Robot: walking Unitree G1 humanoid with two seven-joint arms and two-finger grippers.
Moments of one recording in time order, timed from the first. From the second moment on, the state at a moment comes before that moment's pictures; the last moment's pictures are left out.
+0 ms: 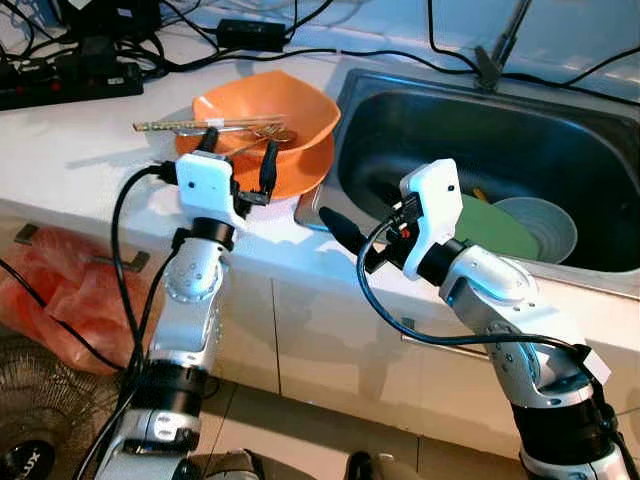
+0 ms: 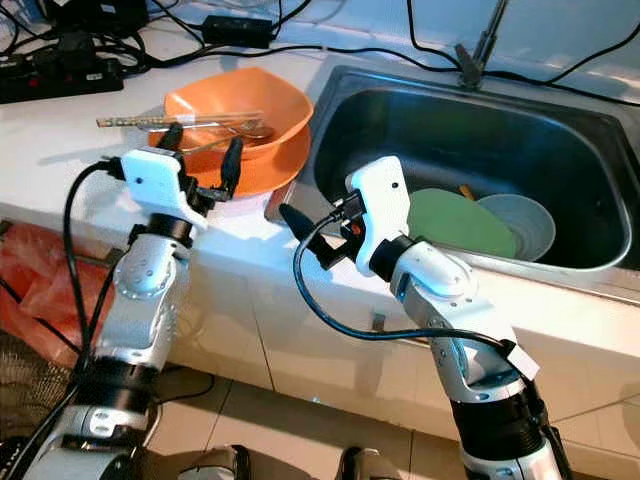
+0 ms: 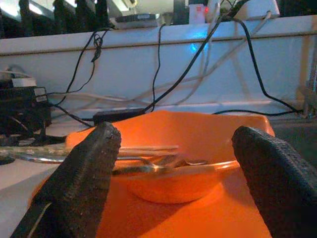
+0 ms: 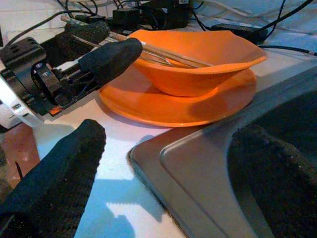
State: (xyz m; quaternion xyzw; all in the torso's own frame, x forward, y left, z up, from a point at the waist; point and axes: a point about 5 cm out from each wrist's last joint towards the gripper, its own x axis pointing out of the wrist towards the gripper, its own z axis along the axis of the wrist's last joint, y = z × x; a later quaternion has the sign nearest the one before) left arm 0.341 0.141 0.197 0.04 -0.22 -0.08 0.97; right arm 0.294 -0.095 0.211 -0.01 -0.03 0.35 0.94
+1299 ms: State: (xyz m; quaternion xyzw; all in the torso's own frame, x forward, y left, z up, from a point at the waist) left arm 0.346 0.140 0.188 0.03 -0.23 -0.10 0.97; right arm 0.294 -0.095 0.211 -0.01 -0.03 0.35 0.94
